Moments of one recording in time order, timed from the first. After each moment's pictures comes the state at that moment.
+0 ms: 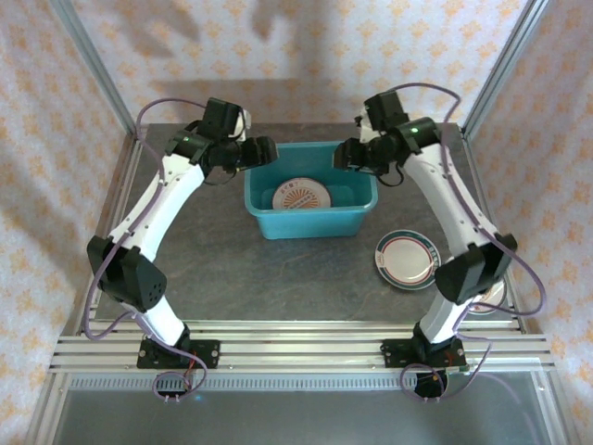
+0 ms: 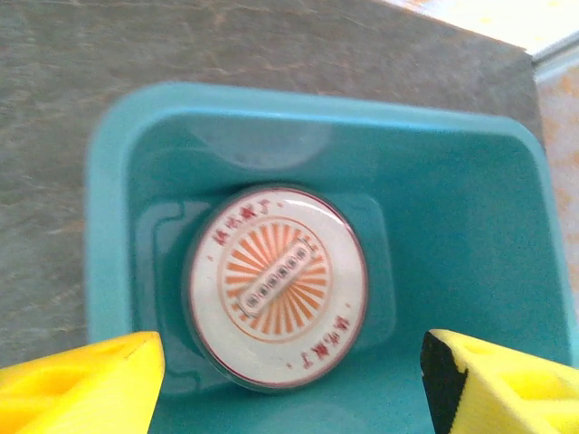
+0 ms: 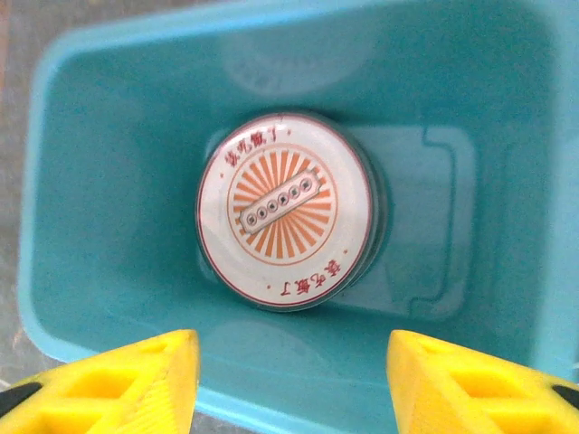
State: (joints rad) left arm -0.33 1.67 1.75 -0.90 0.18 -0.53; right arm 0.37 1.69 1.92 -1.18 -0.20 0.40
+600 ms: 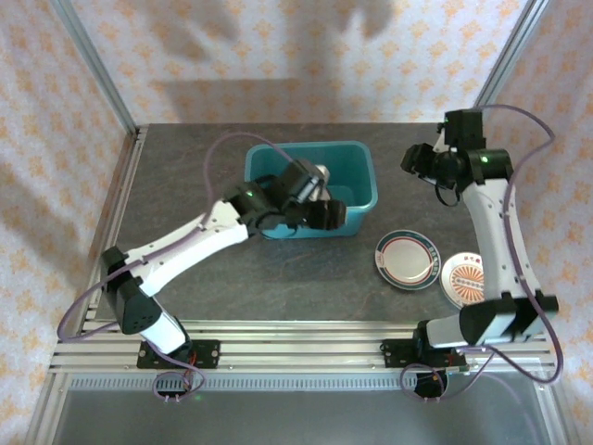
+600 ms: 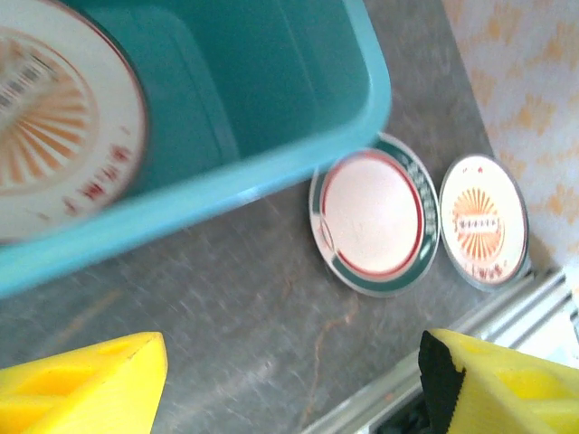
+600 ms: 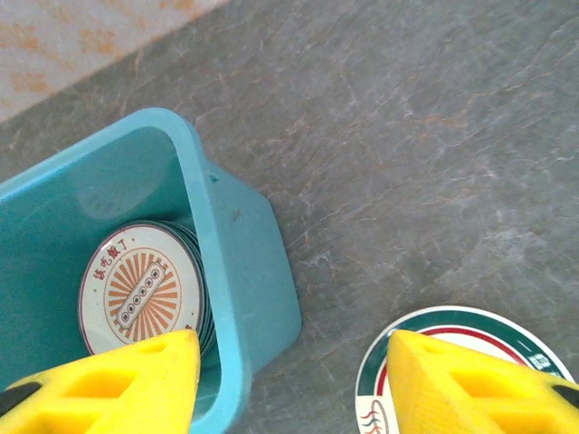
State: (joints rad) left arm -0.88 1.61 1.58 -0.80 0.02 -0.72; right arm 0.02 1.35 1.60 -1.09 -0.11 0.43
